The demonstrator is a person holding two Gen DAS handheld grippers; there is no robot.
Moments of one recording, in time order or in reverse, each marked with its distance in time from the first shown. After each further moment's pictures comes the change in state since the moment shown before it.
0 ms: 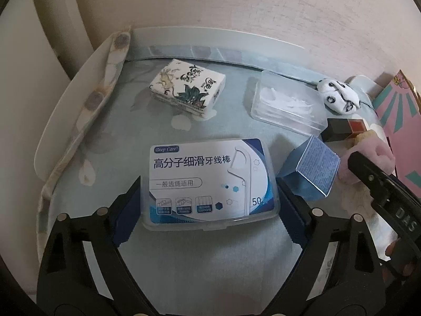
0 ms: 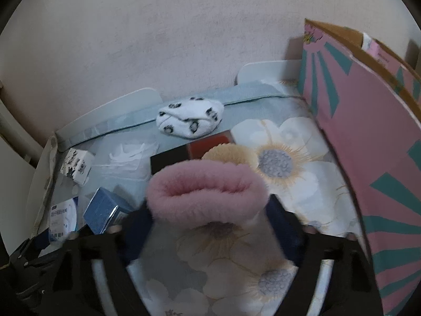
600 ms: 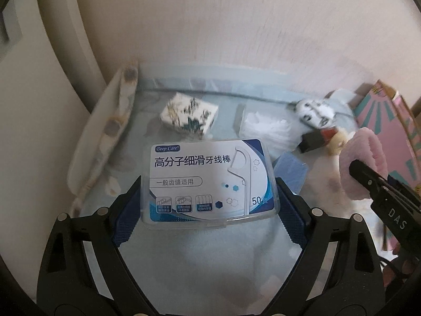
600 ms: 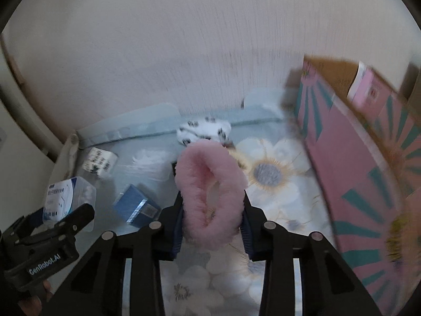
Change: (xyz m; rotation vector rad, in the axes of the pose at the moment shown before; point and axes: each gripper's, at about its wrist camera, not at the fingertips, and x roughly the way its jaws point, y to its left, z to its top) left arm -0.060 0.003 0.009 0.041 -0.076 -0.023; right arm -0.059 0.007 0.007 -0.083 -0.047 0.003
